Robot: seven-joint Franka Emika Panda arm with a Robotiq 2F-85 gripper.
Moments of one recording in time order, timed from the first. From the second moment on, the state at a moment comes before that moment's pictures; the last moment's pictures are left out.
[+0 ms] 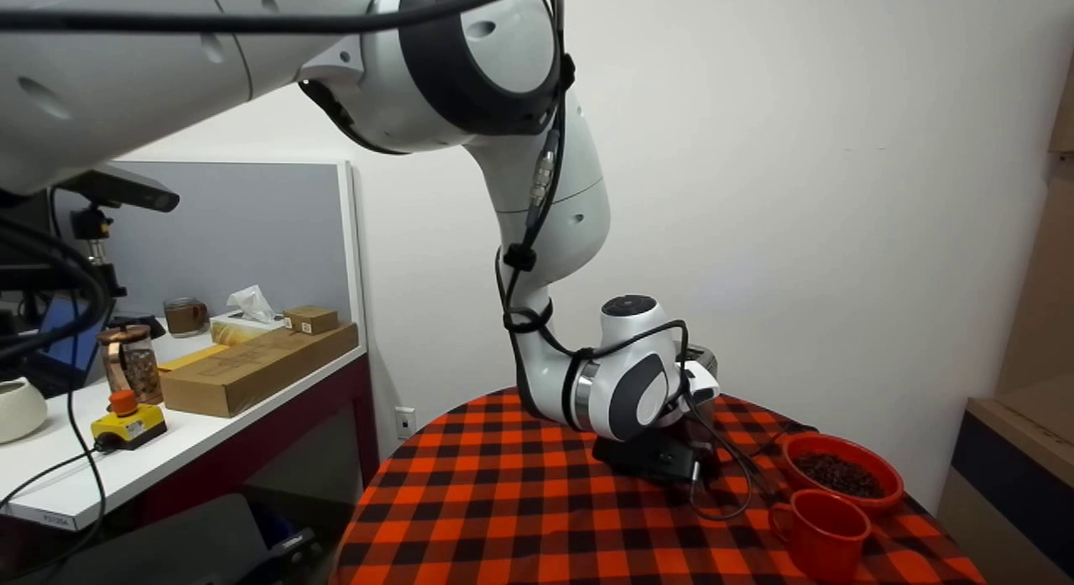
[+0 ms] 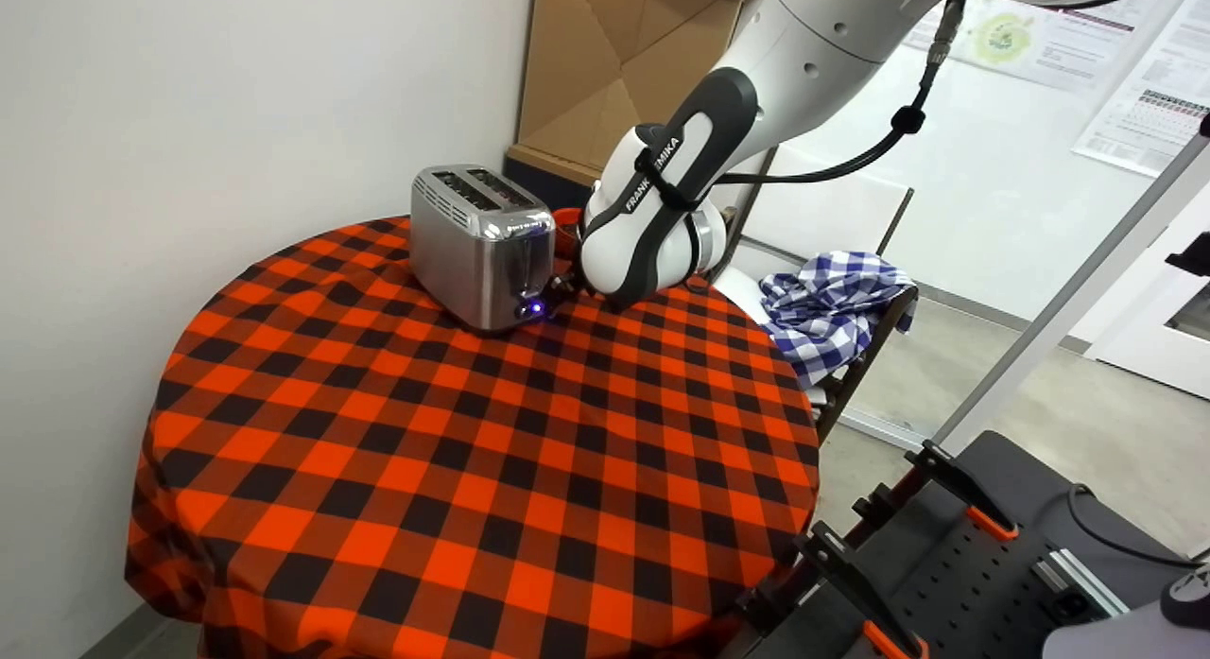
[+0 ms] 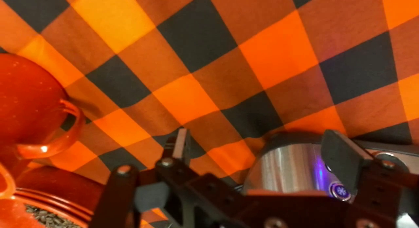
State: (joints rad) arm 0.04 1.07 -0.09 -1.71 -0.12 3.17 -0.08
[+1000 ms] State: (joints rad) arm 0.01 1.04 -0.04 -1.73 -0.12 3.16 -0.10
